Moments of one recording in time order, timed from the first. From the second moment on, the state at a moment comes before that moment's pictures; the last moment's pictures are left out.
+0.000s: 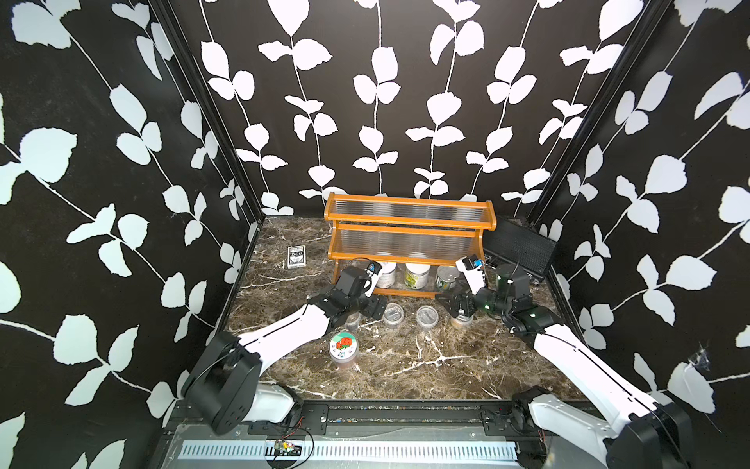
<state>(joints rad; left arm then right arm) -0.65 1.41 0.79 -0.09 0.01 -0.01 0.35 1.01 0.70 -0.21 -0.49 -0.03</state>
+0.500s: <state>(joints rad) -0.65 1.68 0.94 0.16 -0.10 -0.06 0.35 0.97 0.68 -0.22 -0.35 -0.03</state>
